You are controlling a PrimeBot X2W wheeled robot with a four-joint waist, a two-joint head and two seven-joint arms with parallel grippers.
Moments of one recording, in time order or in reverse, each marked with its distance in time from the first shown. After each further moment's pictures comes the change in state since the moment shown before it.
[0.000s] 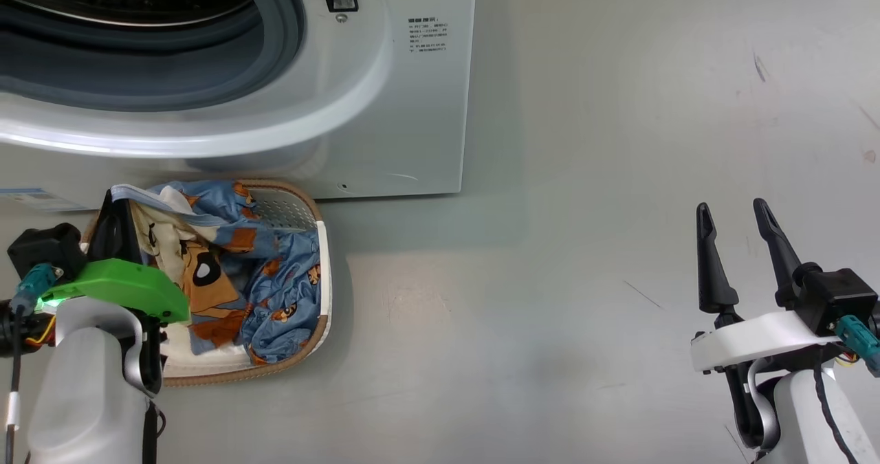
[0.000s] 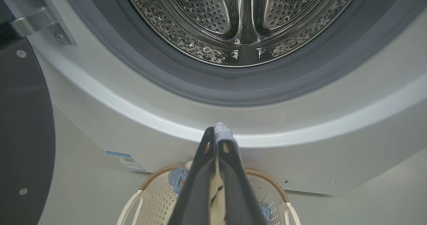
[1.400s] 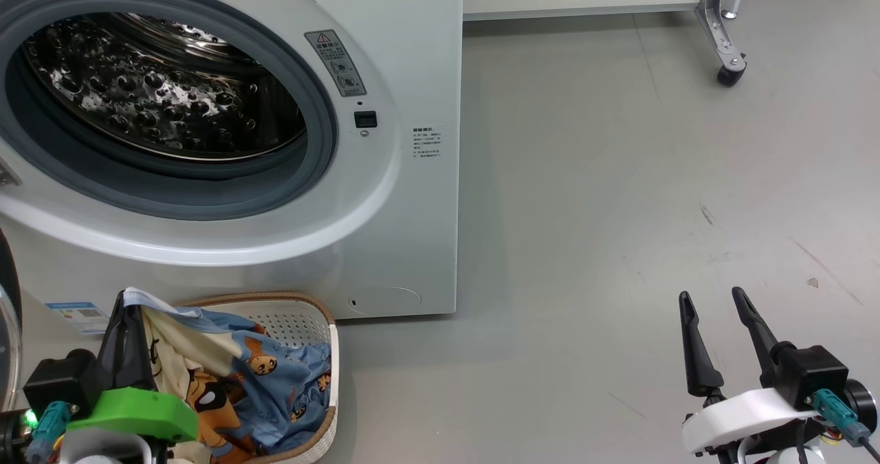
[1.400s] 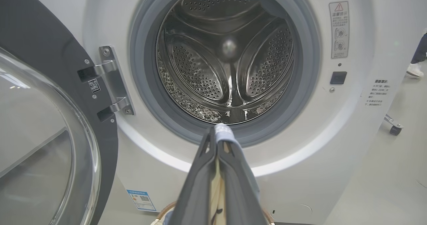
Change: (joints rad) left arm 0.421 -0.046 0.021 -0.421 0.045 -0.002 -0.002; right arm 0.181 0.003 0.027 -0.001 0.001 0.000 0.000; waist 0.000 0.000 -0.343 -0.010
